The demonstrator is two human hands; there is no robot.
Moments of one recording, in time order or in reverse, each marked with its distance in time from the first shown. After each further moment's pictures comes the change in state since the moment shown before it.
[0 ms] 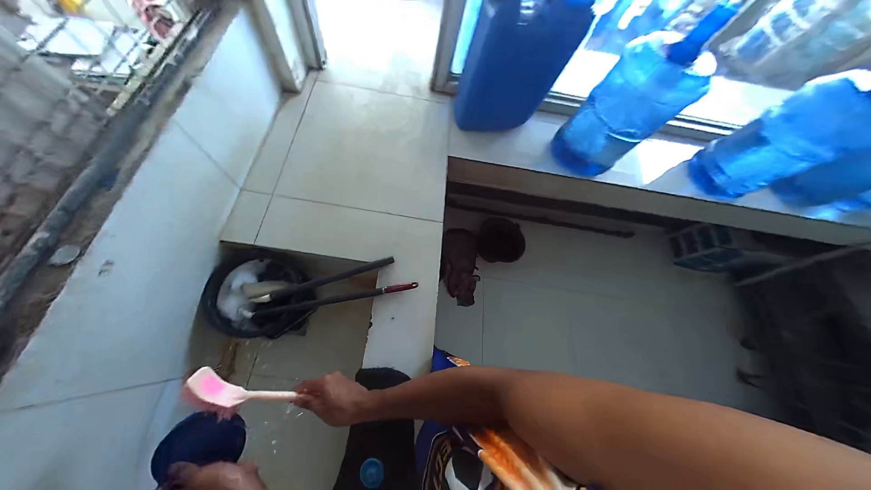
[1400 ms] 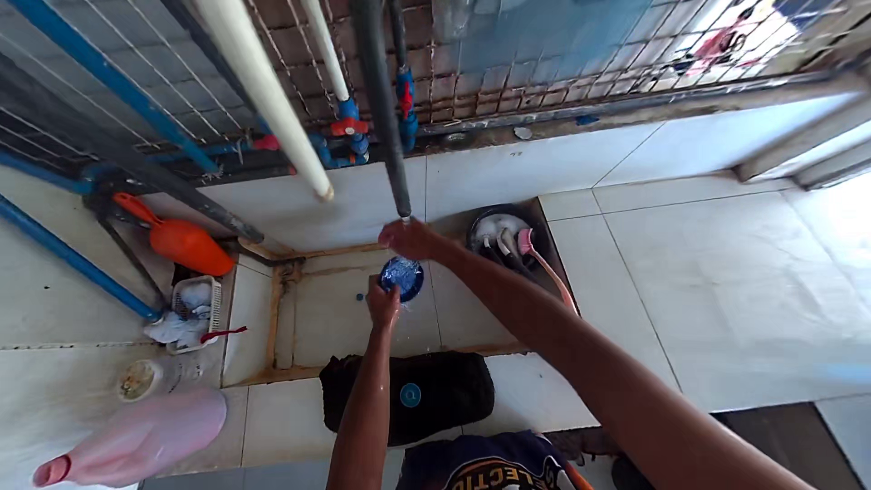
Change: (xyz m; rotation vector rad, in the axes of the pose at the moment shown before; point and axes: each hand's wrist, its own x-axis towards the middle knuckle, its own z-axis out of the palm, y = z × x) left_hand -0.024 -0.003 -0.068 0.410 0.140 -0.221; right_hand 0.204 -0.169 0.150 -0.690 -0.839 -0.667
